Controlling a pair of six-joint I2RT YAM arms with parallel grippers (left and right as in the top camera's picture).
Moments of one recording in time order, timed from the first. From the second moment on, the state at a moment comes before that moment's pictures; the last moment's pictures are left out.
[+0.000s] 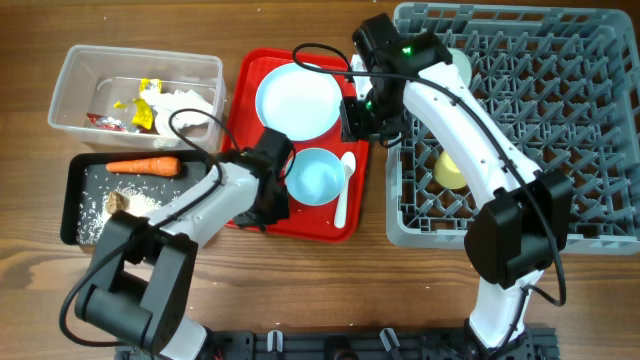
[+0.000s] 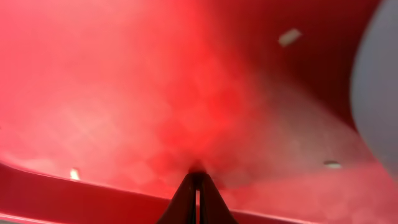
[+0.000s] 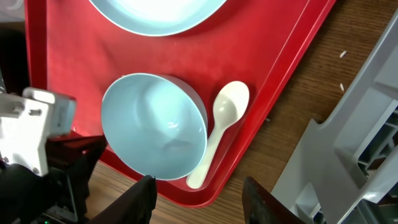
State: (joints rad) left arm -0.45 1.72 0.94 -0.78 0.01 -0.55; right arm 0.44 2.01 1.85 -1.28 -0.27 0.26
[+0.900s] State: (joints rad) left arm -0.58 1.72 0.94 -0.69 0.16 -0.56; right arm 0.44 2.01 1.85 -1.35 -0.24 0.26
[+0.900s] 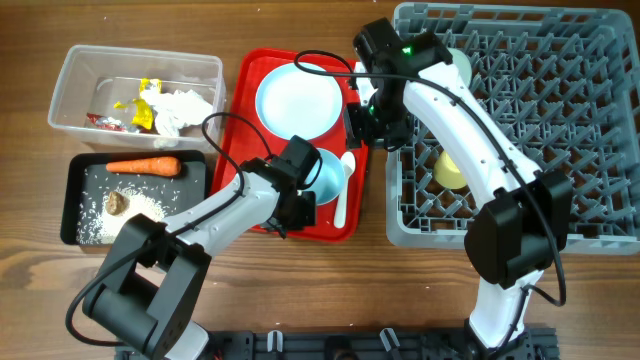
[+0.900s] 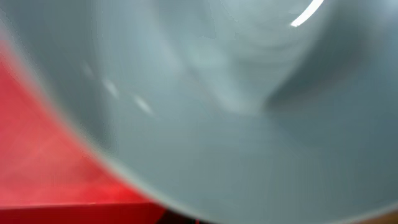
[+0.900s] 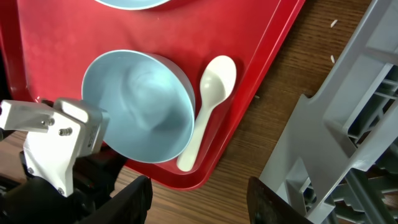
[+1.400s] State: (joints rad) left arm -0.67 1.72 0.94 -0.67 0.27 -0.56; right arm 0.44 2.01 1.85 -1.35 -0.24 0.26
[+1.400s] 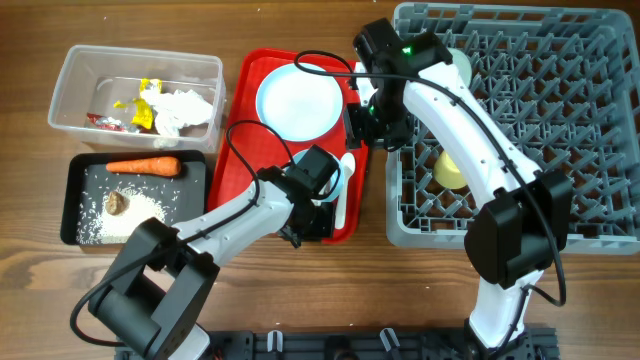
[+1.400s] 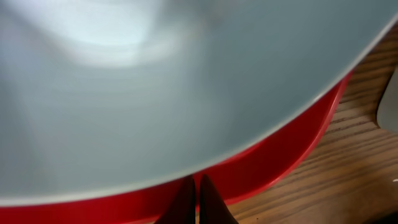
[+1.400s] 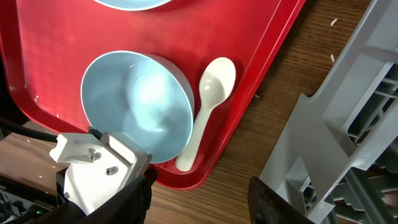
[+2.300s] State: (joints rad) left arm -0.68 1.71 1.17 -1.11 0.15 -0.52; right arm 0.44 2.01 1.85 -1.35 -0.24 0.26
